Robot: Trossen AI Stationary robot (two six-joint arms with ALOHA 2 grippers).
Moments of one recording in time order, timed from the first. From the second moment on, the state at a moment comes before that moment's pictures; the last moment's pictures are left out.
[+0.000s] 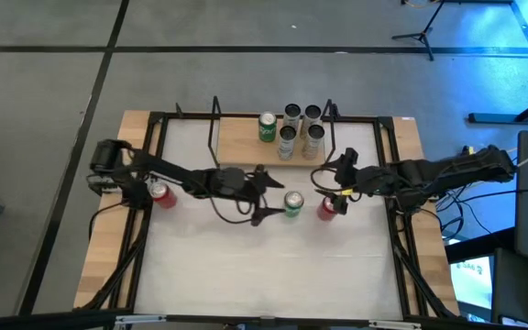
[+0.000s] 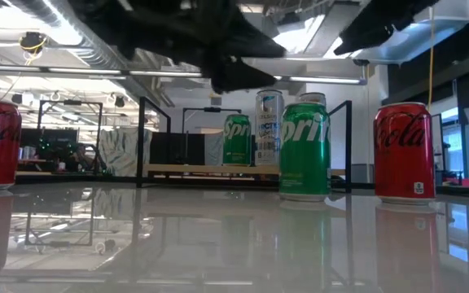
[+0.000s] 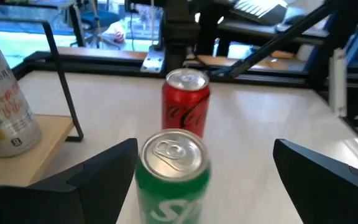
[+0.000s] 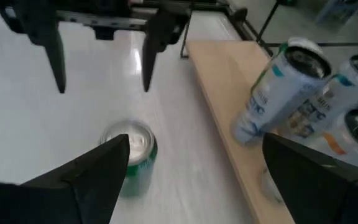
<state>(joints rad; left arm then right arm) -0.03 1.68 0.87 0.55 -0.03 -0.10 0.21 0.97 0.85 -0.47 0.44 0.11</state>
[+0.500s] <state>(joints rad) 0.03 1.87 1.03 0.52 0.07 -0.07 0.21 0.98 0.66 -0.17 0.41 0.05</state>
